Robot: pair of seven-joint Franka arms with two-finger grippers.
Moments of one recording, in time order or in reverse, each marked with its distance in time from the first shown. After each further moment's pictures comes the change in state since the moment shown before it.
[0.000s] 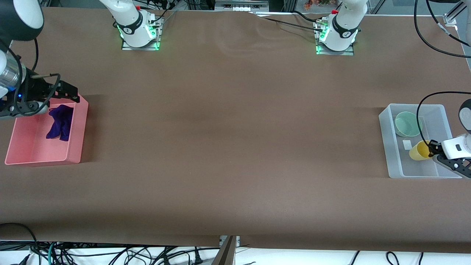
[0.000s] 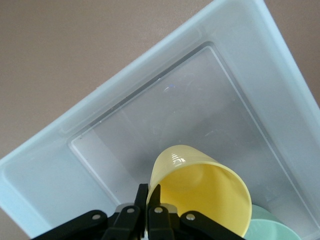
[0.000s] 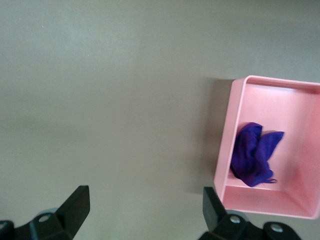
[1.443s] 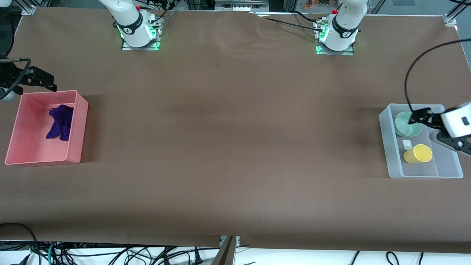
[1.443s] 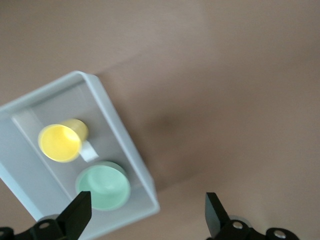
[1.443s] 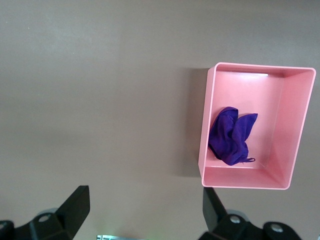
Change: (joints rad) left arm -0.005 -0.340 -0.344 0.060 -0.138 -0.608 -0.404; right arm 0.067 -0.006 -0.135 0.094 -0.005 -0.110 -0.003
